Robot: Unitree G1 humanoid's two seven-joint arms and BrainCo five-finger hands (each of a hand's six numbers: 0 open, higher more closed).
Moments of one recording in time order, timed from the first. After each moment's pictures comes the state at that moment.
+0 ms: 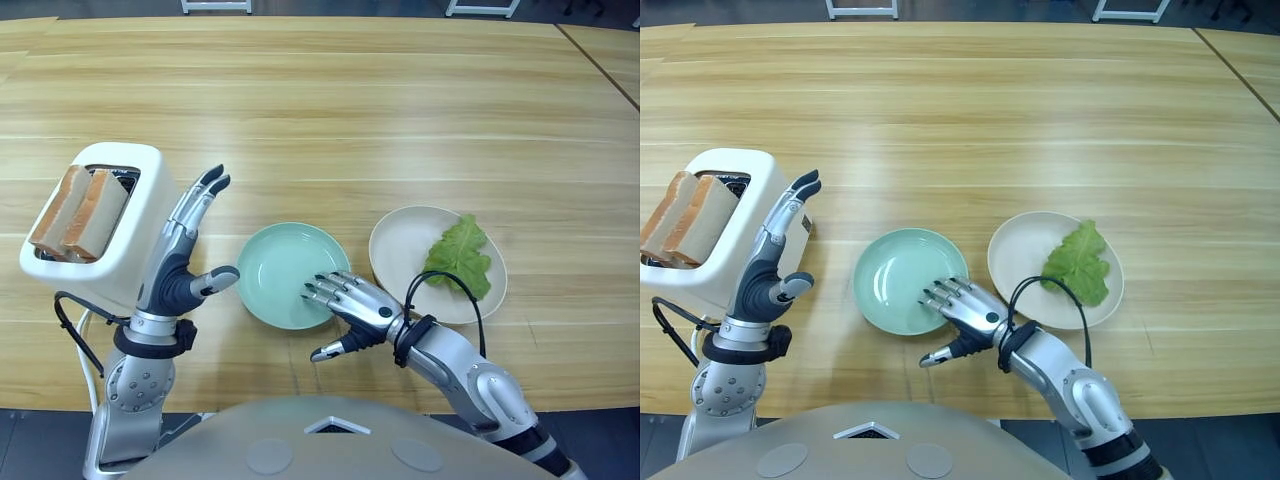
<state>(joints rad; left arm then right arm) 0.47 0.18 -0.09 -0.74 0.48 -0.26 -0.06 0.35 -0.58 0.31 -0.43 -1.08 -0.32 0.32</state>
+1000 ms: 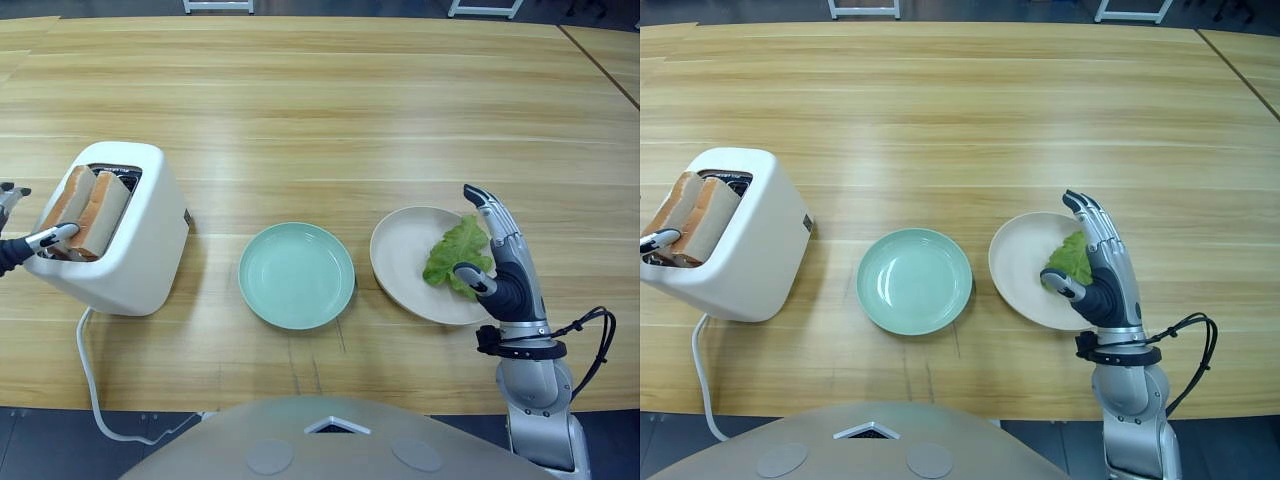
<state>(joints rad) 0.43 0.70 0.55 -0.49 0.84 0.06 -0.48 0.55 -0.33 -0.24 -0.50 -0.38 -0.35 -0.03</state>
